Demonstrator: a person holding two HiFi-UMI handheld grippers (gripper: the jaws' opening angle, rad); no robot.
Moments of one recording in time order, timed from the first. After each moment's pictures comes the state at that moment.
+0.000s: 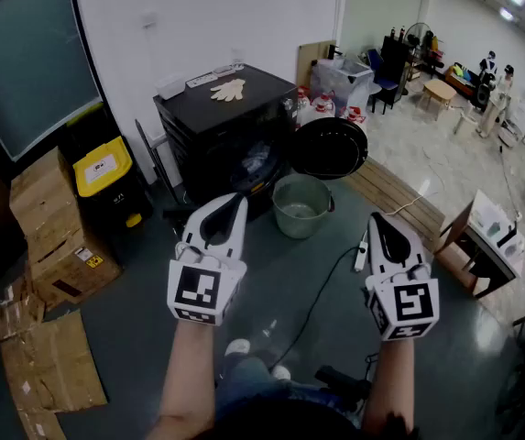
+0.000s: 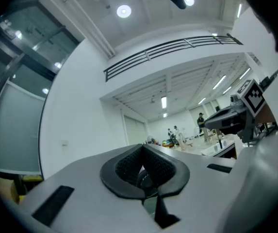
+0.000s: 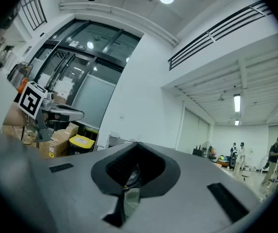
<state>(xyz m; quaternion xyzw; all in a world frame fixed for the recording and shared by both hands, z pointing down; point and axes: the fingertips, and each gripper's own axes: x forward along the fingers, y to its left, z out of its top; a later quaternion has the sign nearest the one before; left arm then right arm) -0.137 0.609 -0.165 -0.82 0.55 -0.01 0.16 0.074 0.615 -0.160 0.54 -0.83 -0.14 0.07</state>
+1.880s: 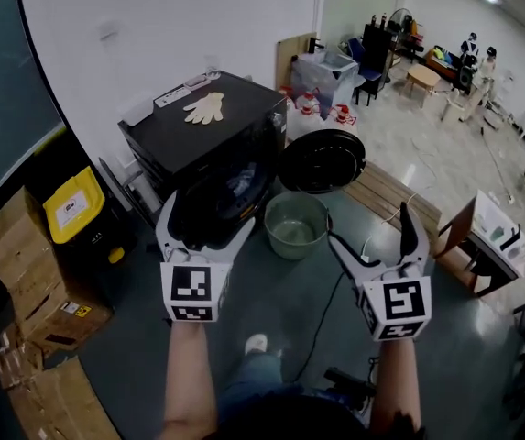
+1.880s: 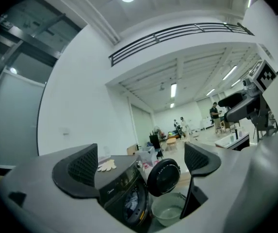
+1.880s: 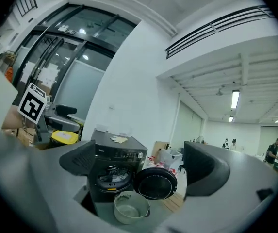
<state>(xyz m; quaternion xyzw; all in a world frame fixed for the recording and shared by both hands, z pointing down) -0.218 0.366 -0.125 -0.80 0.58 -0.06 0.11 0.016 0.402 -0.147 0.58 -0.80 -0.12 0.11</state>
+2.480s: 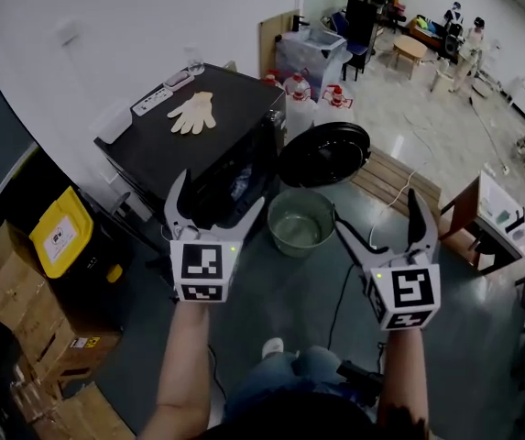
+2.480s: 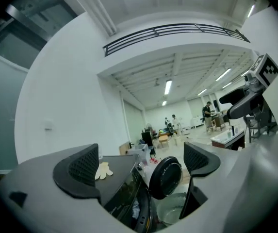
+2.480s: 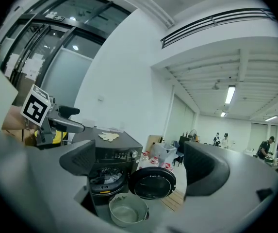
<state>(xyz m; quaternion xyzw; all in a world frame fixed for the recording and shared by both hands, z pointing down) -0.246 0.191 -0.114 -0.84 0.53 -0.07 0.11 -0.025 0.264 -0.139 0.62 -0.77 -0.09 0.13</state>
